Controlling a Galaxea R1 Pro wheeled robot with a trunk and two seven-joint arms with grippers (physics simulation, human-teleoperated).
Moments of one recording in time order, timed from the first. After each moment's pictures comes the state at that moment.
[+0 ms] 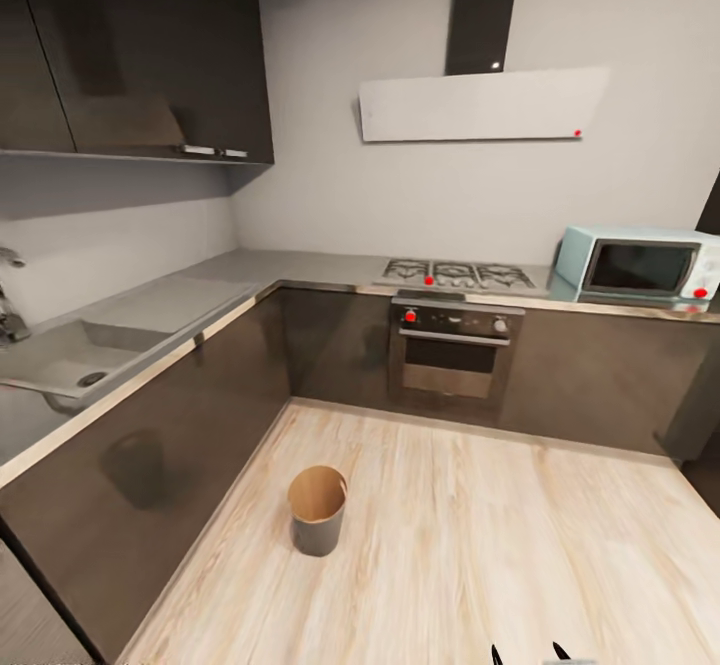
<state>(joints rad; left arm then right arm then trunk) 0.19 0.13 0.00 -0.97 0.15 -0.29 -0.13 0.17 -0.05 -0.02 -1.07 0.01 -0.29 0.02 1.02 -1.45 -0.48</state>
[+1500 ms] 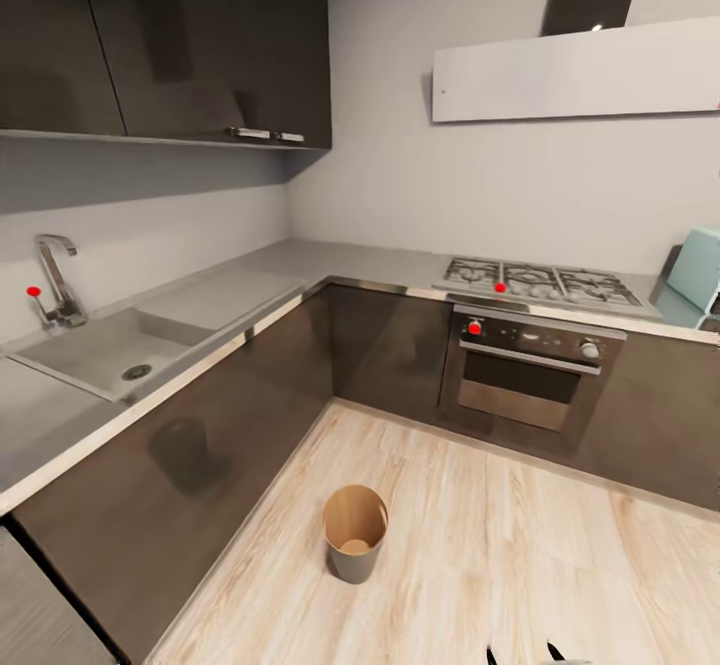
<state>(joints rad) 0.19 0.12 0.01 -0.97 0.15 -0.29 -0.12 0.17 -0.04 0.00 -1.07 0.01 -0.29 0.02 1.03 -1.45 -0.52</state>
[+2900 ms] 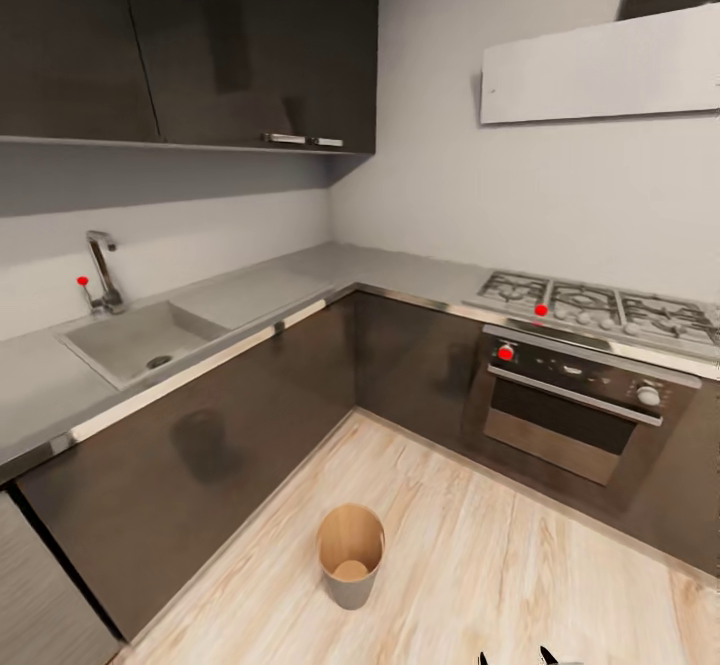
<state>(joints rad) 0.19 0.12 0.01 -0.97 0.16 -0.29 -0.09 0.17 -0.05 0.03 -1.06 0.01 -0.29 0.01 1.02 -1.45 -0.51</state>
